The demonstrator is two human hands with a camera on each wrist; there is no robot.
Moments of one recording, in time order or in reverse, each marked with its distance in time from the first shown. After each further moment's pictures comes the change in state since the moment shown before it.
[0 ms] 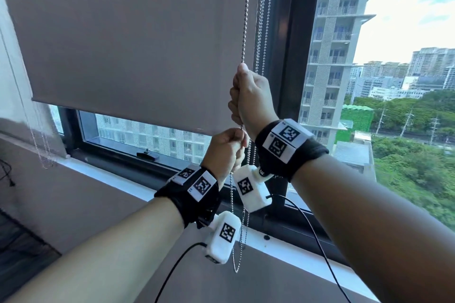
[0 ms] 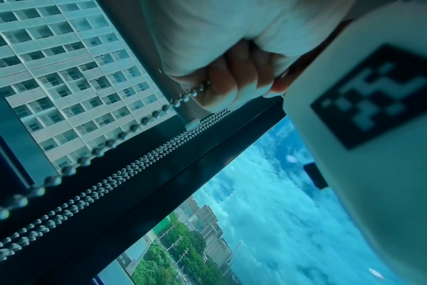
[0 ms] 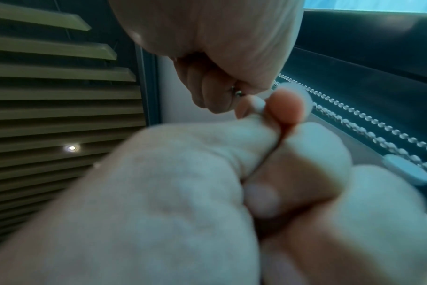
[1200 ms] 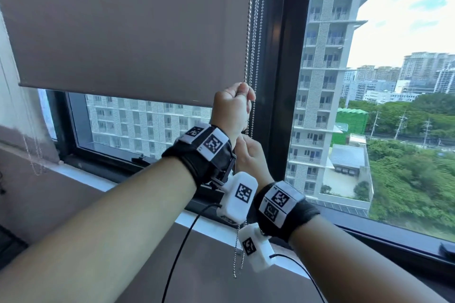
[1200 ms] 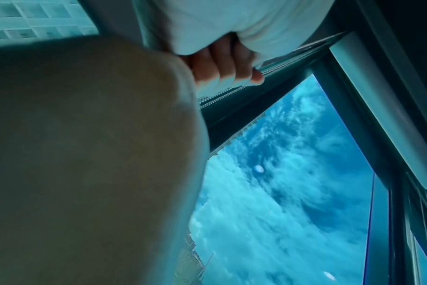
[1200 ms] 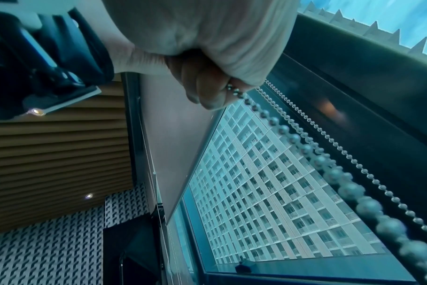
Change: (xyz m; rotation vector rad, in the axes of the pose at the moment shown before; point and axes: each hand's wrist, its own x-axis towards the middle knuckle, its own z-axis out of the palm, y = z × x) left_hand 0.047 0.060 0.033 0.093 0.153 0.212; right_hand -0.047 0.089 -0.034 -0.288 -0.014 -0.137
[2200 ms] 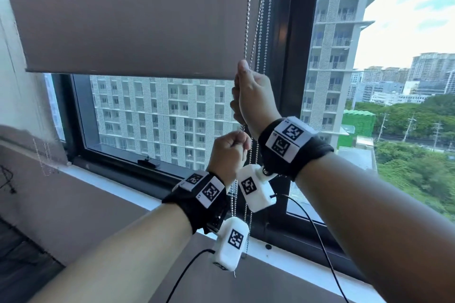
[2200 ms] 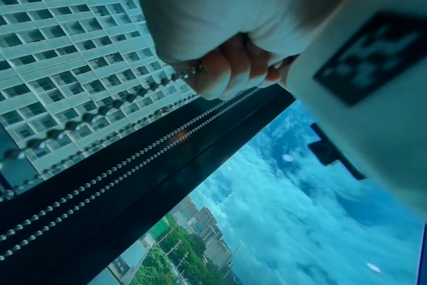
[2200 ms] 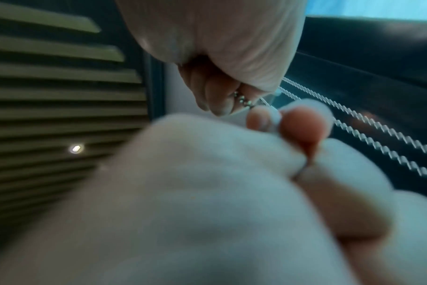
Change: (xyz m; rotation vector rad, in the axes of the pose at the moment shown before) left_hand -0.042 -0.055 -0.027 0.024 -0.046 -0.066; right_hand 0.076 -0.094 0.003 0.195 0.031 0.059
